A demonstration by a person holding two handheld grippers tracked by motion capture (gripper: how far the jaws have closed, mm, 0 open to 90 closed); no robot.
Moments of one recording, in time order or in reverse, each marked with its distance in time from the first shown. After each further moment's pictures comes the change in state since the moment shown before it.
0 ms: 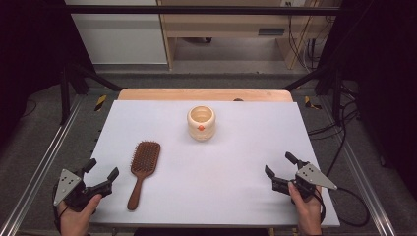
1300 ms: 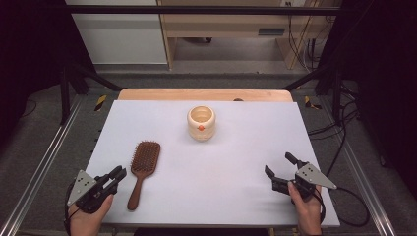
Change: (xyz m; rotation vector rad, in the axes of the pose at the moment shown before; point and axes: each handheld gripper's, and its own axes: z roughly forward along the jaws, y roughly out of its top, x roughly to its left) left arm -0.036 0.005 0.005 0.132 -0.130 0.039; right arm 0.000 -0.001 0.001 0.012 -0.004 0.004
